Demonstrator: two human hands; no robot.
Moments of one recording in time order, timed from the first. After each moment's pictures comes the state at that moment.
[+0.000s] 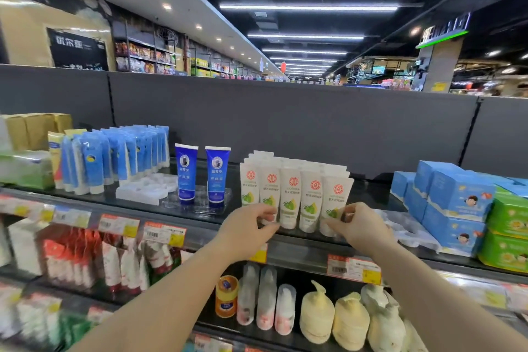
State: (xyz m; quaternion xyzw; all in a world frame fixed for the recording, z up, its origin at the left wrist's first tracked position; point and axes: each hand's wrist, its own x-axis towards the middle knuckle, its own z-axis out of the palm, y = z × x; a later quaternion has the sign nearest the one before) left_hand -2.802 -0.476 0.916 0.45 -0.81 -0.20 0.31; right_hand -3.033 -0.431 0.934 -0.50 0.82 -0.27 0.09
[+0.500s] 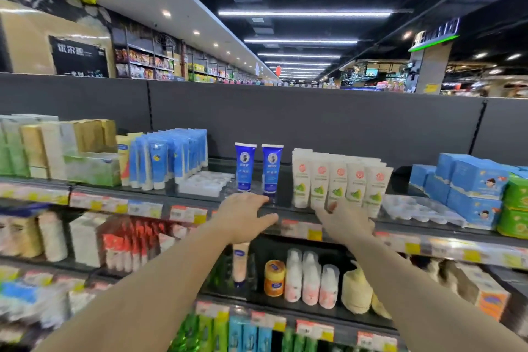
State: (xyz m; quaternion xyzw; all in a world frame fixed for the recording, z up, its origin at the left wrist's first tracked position) left_hand -2.661 -0.454 0.939 0.49 -0.85 -0.05 0.18; right_hand -2.873 -0.402 0.932 -0.49 0.84 -0.25 0.03
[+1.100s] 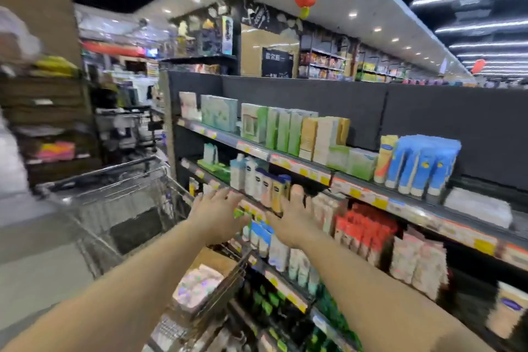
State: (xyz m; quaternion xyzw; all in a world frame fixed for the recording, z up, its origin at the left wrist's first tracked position) left_hand -2.128 -0.320 0.915 0.79 -0.61 0.05 0.07; right_hand -2.294 -0.401 0.903 -0.84 0.53 -0.09 0.11
